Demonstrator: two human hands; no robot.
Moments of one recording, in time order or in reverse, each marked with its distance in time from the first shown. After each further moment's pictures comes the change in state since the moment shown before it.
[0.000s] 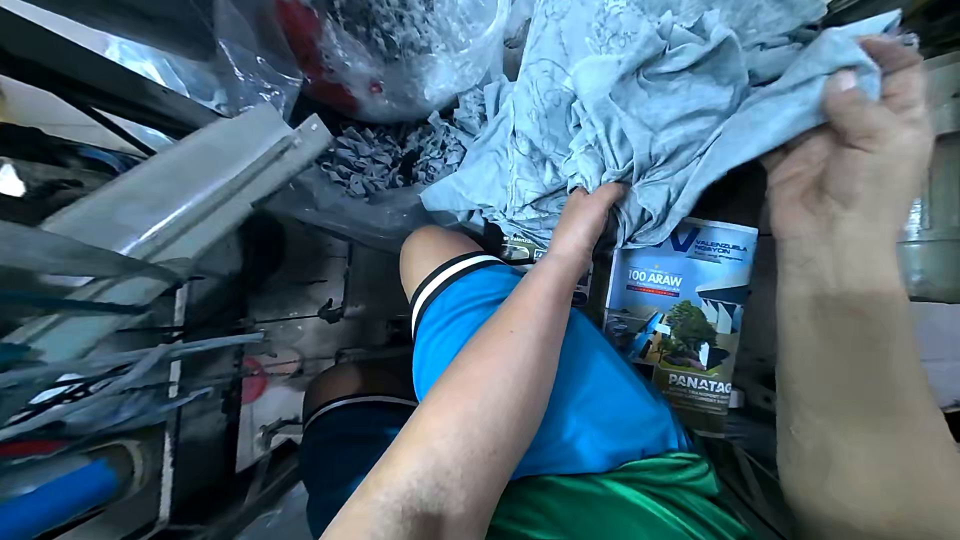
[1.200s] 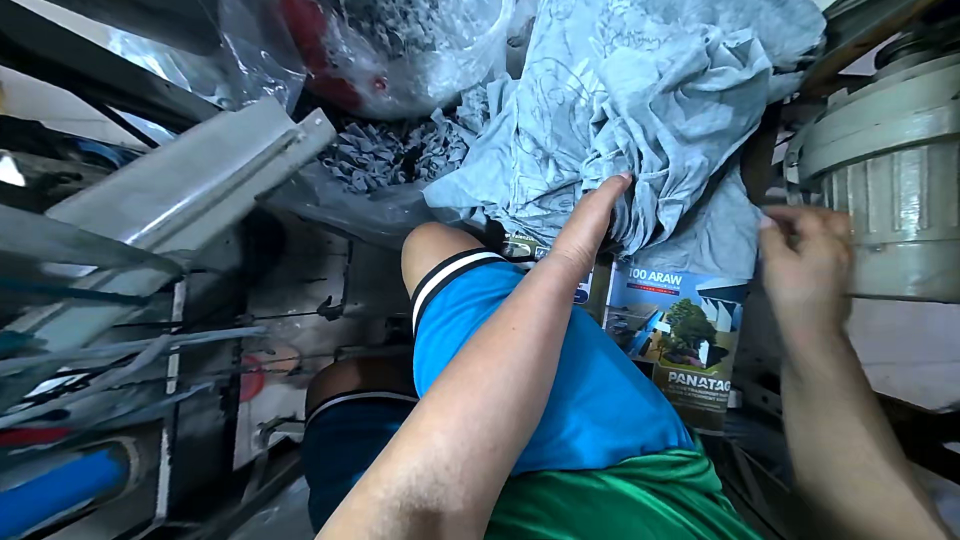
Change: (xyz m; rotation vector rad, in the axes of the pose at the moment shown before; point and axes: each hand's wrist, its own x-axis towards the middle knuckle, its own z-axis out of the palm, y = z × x) left_hand -0.012 0.004 0.000 -0.019 -0.144 0.002; right_hand -0.053 0.034 -0.081 -1.189 -0.091 0.042
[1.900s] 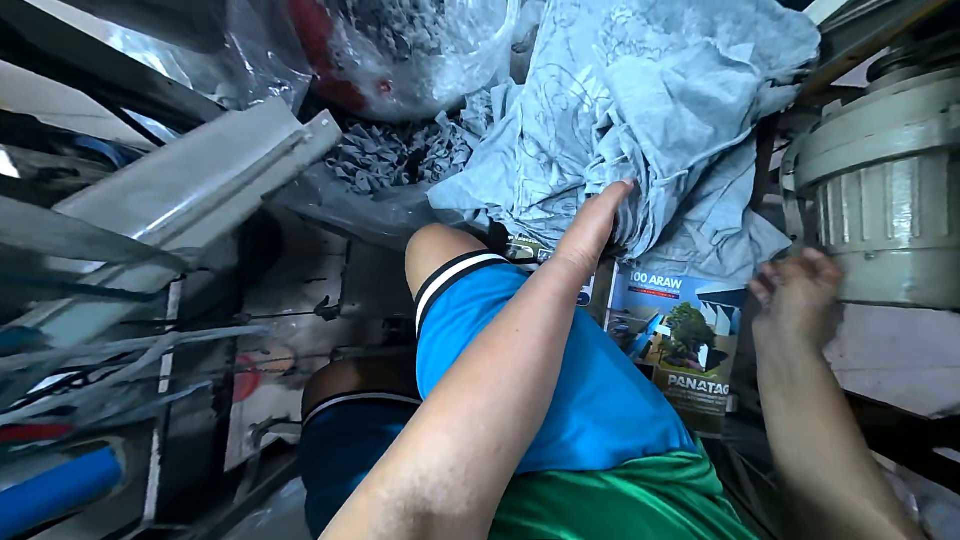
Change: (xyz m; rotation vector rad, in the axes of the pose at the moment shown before) left_hand 0.003 -0.001 -0.001 0.010 -0.004 -0.002; right_hand -0.010 0.028 0.028 0.679 0.270 0.467
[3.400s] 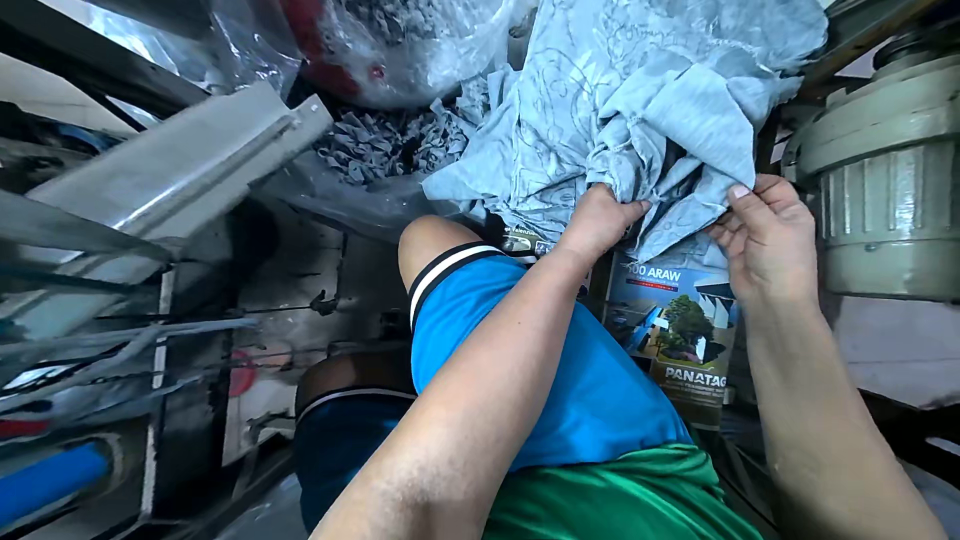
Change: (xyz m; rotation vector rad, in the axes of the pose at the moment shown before) left_hand 0.015 -0.007 -0.002 0.376 0.009 0.063; right_hand -0.024 -0.060 0.045 0.216 -0.469 -0.117
